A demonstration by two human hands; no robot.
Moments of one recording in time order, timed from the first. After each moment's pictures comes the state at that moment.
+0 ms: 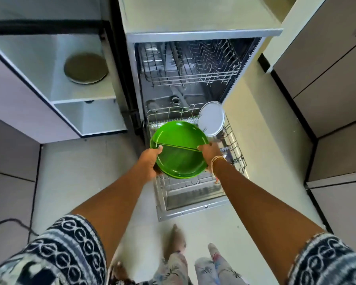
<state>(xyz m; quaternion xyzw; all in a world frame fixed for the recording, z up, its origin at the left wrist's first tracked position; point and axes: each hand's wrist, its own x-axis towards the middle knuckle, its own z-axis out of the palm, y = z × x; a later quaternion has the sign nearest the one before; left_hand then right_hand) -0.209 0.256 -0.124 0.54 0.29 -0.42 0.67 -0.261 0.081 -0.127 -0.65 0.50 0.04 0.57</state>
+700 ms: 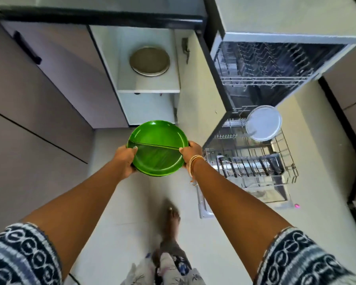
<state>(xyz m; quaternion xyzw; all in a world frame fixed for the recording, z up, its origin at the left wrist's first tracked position) -0.125 0.566 -0.148 0.59 0.32 -0.30 0.68 -0.162 0.386 -0.152 -0.64 0.45 0.11 0.61</state>
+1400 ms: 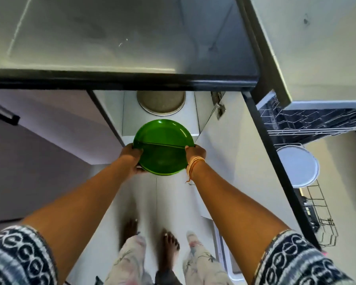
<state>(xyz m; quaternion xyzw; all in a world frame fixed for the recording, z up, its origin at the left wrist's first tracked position) 0.174 0.552 -0.186 0.63 0.32 -0.33 0.62 0.140 0.384 -0.184 -0.64 0.51 0.09 0.57</state>
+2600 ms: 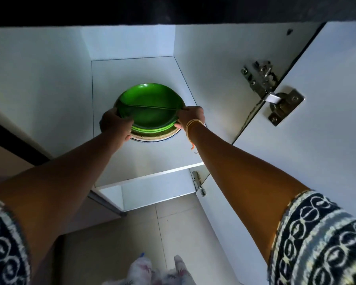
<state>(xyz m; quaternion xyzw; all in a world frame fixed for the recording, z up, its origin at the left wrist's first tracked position) 0.431 0.501 -0.337 0.84 0.11 -0.09 0.53 0.377 0.331 -0.319 -0.67 0.43 -0.09 0.60</state>
